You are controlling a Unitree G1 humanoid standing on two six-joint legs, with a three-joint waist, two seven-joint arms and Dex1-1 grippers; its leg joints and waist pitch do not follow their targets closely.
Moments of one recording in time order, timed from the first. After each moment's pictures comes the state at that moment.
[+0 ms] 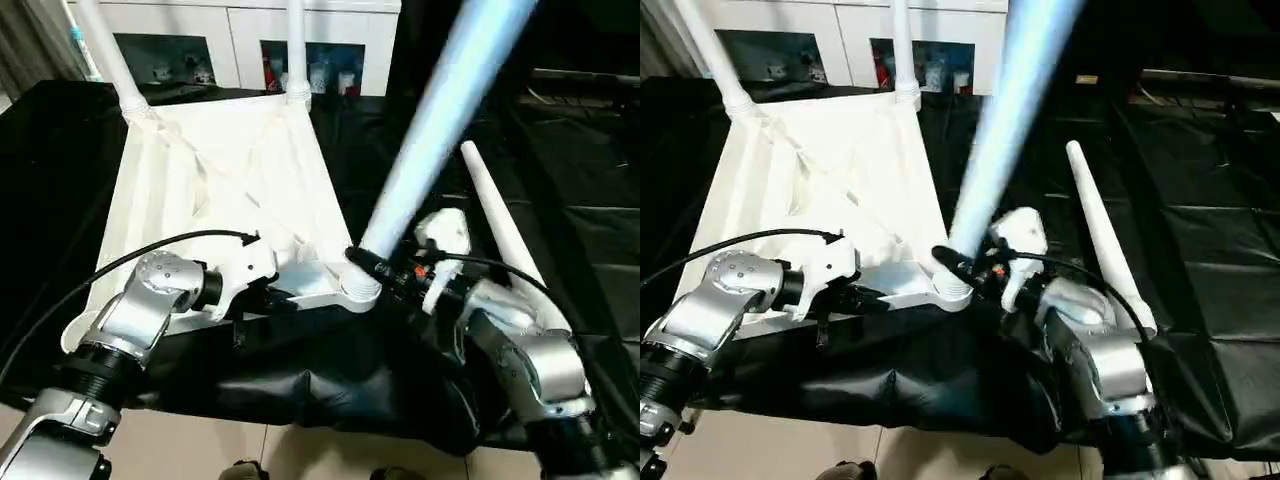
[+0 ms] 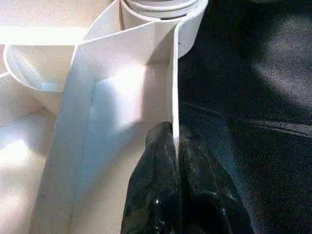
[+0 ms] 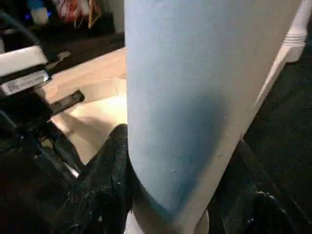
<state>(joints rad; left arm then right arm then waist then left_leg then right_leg) -0.53 0.50 -0.28 0.40 0.01 0.18 -1.19 -0.31 -0.28 0.15 0.00 0.29 0.33 0.67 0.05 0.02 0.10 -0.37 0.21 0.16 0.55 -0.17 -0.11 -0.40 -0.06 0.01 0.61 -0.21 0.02</state>
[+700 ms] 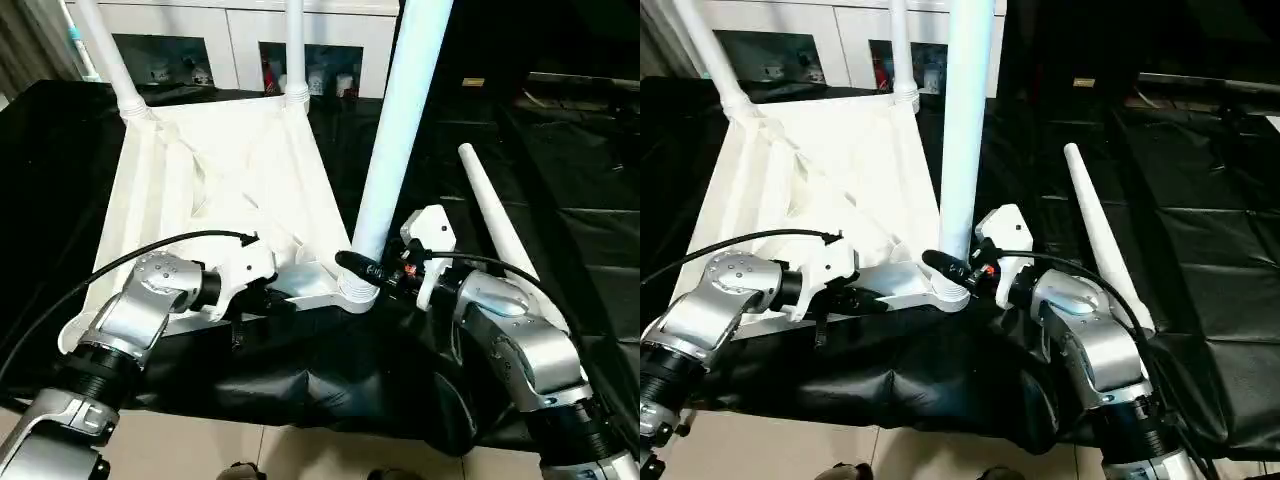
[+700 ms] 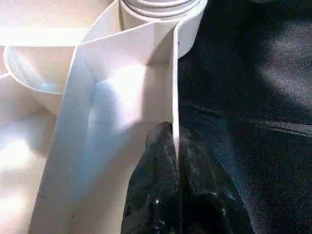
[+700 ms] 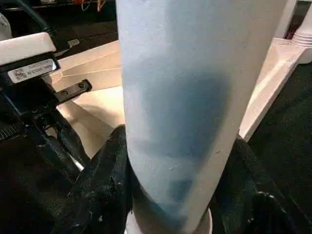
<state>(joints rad) -0.51 0.52 -0.28 0.39 0.00 0.17 -1.19 -0.33 -0.27 0.17 0.03 0.26 0.34 0.69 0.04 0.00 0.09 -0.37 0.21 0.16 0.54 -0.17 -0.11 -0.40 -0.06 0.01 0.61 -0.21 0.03</state>
